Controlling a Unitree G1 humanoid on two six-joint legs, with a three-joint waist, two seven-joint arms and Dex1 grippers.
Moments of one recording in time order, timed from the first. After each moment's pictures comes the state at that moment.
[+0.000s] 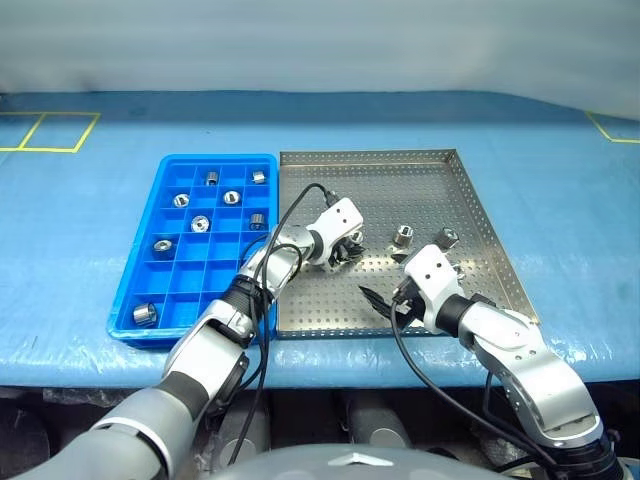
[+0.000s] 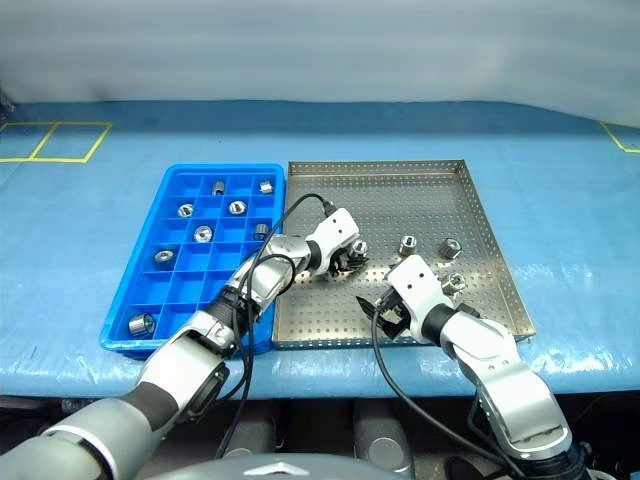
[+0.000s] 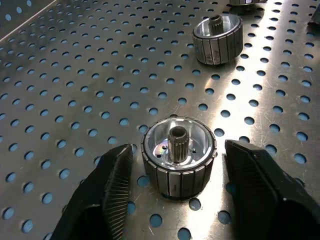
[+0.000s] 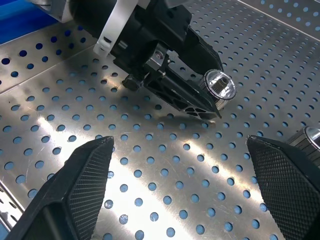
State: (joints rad) left arm -0.79 0.02 -0.37 0.66 0.07 0.31 -0.64; right arm 0.05 -0.55 0.10 -0.65 0.21 0.73 0.46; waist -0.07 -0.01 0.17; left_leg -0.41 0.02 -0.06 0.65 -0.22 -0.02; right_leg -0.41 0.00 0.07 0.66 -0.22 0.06
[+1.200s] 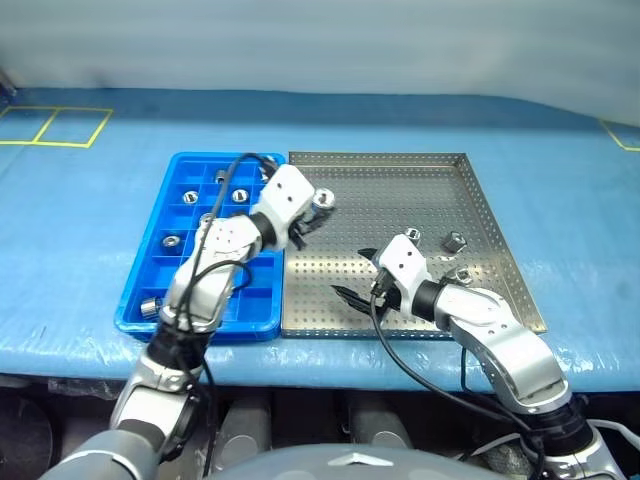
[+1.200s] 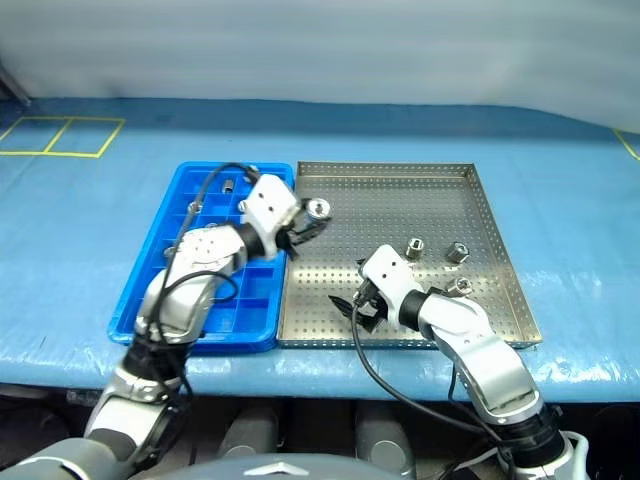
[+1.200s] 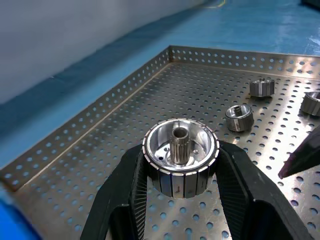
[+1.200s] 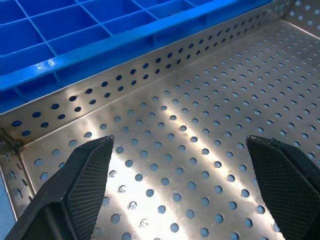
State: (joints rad) left arm -0.45 0.30 -0.16 -0.37 0.02 0.71 -0.56; right arm -0.13 -0.52 0.22 -0.51 0.24 0.69 0.58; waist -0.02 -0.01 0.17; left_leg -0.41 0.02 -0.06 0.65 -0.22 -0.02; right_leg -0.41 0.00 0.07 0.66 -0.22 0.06
